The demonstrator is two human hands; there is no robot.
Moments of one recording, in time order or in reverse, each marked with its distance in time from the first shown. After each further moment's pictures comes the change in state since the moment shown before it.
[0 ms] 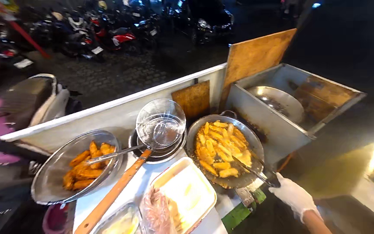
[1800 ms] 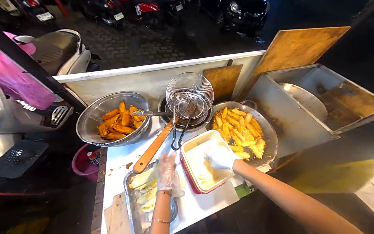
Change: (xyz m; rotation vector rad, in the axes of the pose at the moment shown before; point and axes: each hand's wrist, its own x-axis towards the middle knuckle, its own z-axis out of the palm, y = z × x) left_hand 0.043 -0.047 -0.060 -0.580 -0.252 -0.690; right_hand -0.142 -0.305 0.032 -0.408 -0.255 -1.130
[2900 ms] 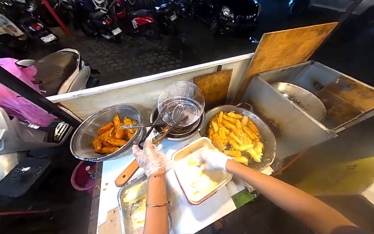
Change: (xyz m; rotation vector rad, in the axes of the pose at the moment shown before) left_hand -0.019 0.127 0.058 0.709 0.413 0.289; right_hand 0.007 0.036 -0.013 0.235 0.062 -0.158
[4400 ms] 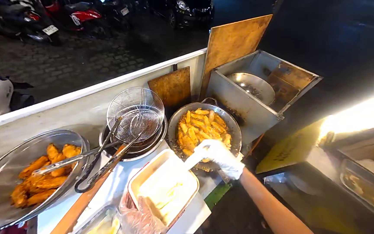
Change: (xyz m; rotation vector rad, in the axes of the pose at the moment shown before) left_hand -0.082 -0.110 0.116 -0.142 0.138 0.114; right_hand -0.134 0.081 -0.031 0.755 0.731 0.318
